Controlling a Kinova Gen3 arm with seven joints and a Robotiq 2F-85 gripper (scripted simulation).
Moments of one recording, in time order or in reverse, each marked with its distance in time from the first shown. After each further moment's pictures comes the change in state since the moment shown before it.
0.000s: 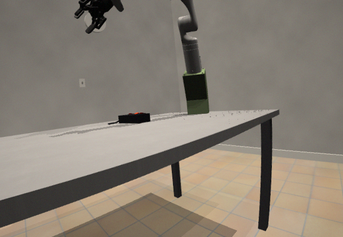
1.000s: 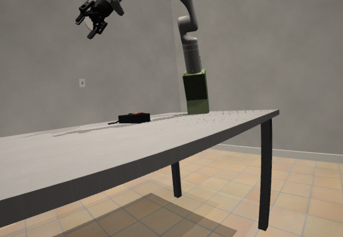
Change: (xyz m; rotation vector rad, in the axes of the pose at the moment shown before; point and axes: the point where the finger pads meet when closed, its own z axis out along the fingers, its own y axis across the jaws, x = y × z) arm 0.010 -0.016 0.013 0.023 0.029 0.037
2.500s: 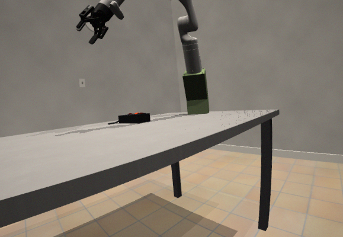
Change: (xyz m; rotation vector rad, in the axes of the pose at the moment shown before) arm 0.007 -0.018 0.013 0.027 0.027 0.043
